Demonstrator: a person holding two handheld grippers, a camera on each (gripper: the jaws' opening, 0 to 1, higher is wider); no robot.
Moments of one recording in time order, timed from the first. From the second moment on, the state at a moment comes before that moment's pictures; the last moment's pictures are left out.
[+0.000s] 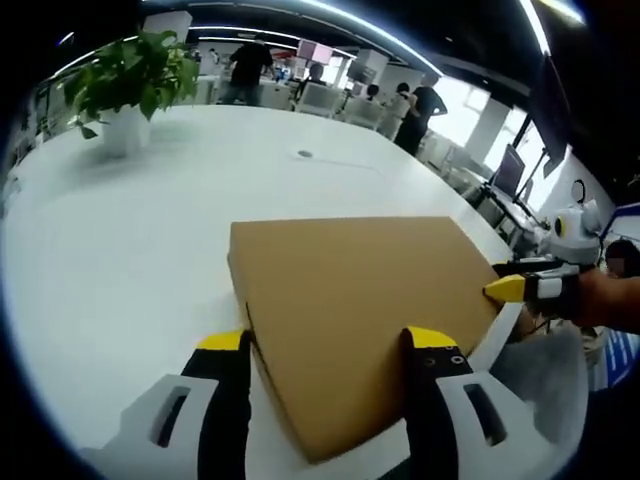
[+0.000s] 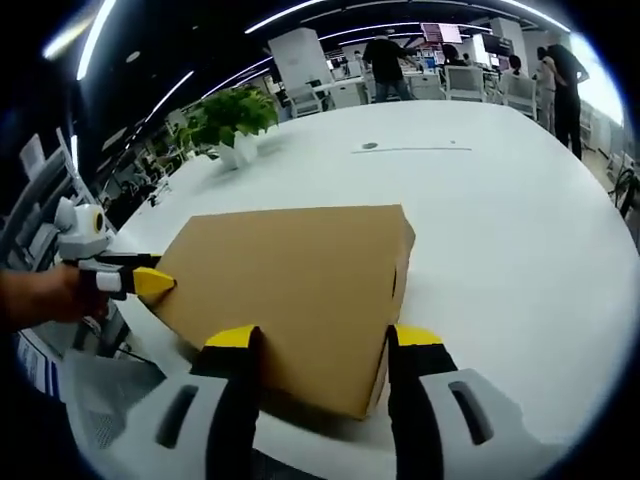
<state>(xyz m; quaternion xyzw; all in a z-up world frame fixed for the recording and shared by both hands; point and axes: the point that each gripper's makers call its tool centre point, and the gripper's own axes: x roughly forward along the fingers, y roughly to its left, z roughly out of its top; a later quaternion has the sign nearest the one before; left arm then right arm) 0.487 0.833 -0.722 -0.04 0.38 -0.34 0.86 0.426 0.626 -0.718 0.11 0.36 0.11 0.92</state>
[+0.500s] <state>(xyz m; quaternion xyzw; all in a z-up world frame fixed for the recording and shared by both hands) 0.484 0.842 -0.710 -0.03 0.37 -0.35 0.86 0.417 0.632 -0.712 0.08 0.35 0.14 0.92</state>
